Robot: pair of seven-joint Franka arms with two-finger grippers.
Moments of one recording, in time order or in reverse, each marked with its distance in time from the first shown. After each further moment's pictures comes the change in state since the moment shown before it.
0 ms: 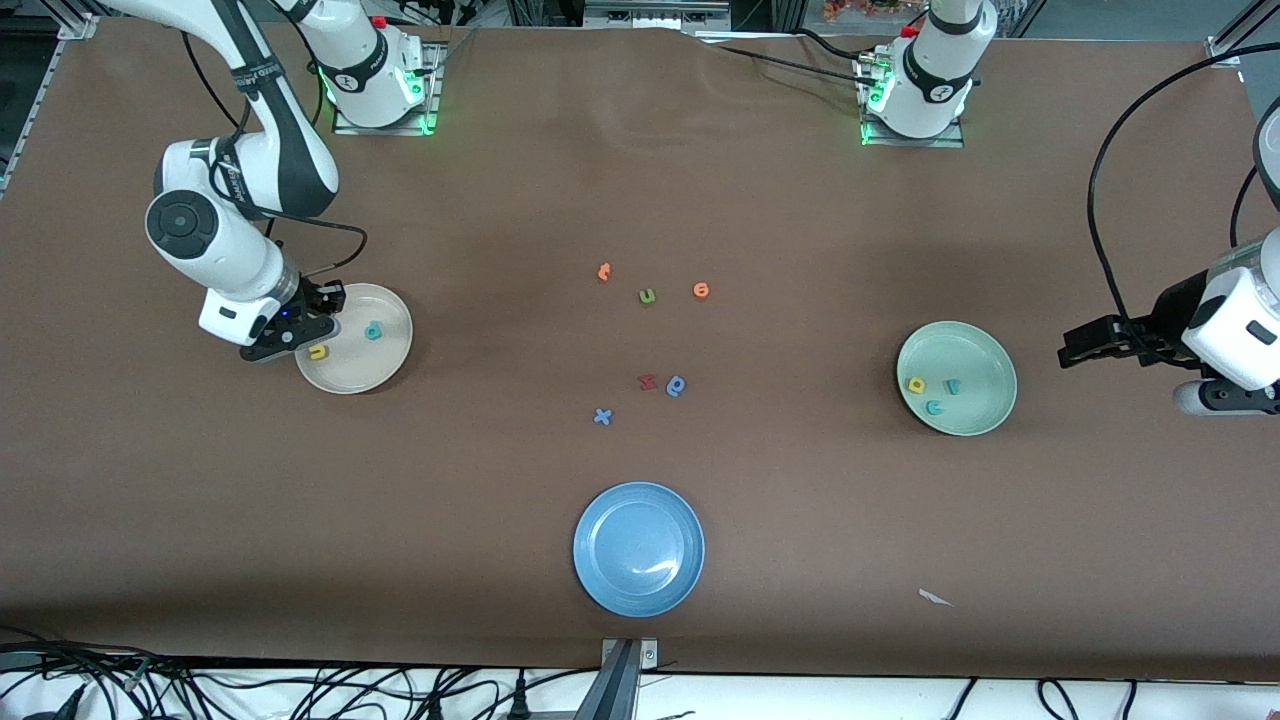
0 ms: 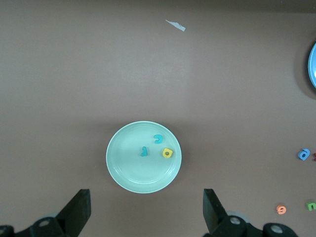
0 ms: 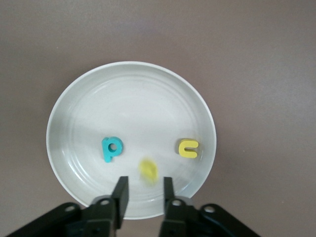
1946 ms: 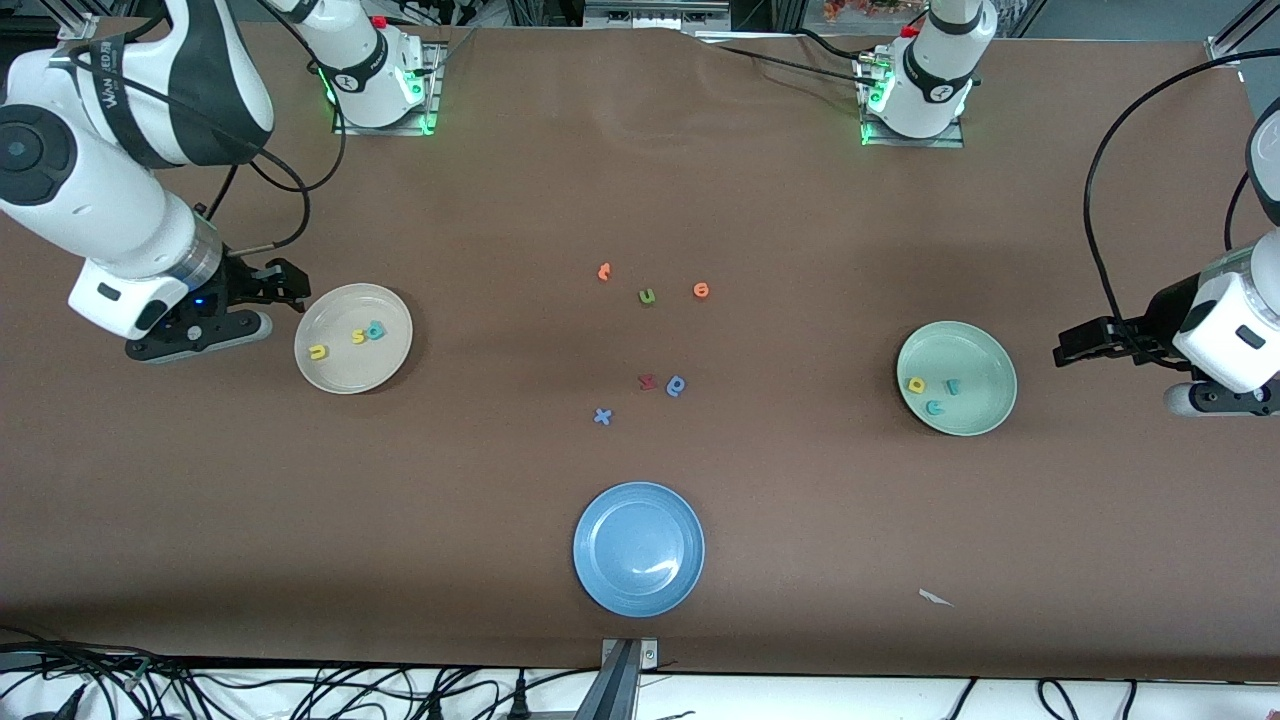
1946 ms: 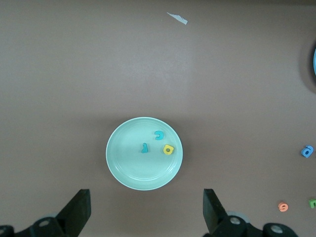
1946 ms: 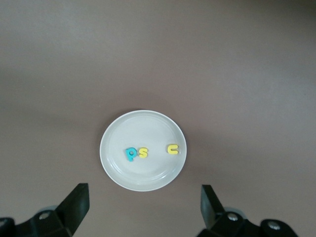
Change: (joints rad) left arm 0.001 0.002 0.002 -0.017 0.000 -0.001 0.000; right arm 0.040 -0.049 0.032 0.487 0.039 -0.525 0.106
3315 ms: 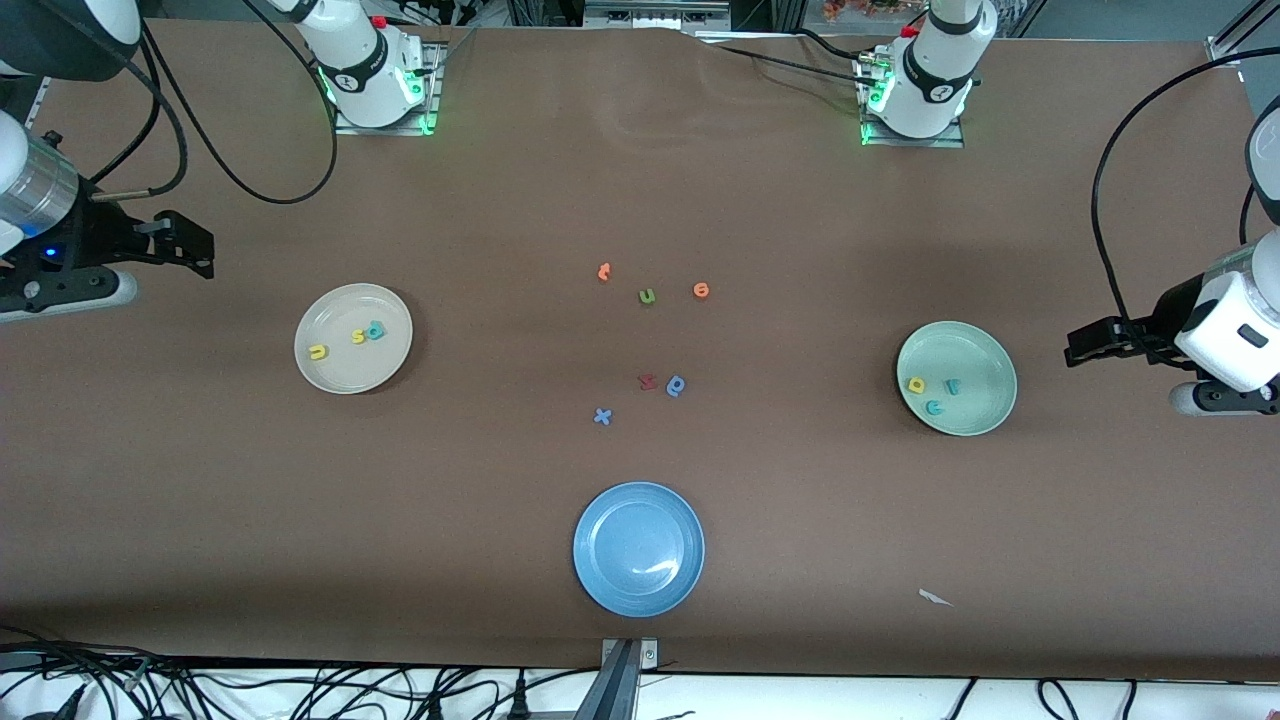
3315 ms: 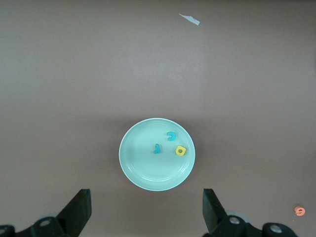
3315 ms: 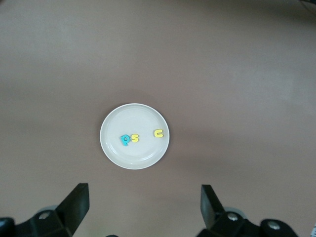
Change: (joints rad) left arm 0.001 -0.003 -0.002 0.000 0.054 0.000 0.000; right arm -0.010 0.010 -0.052 0.310 0.032 -0.287 0.000
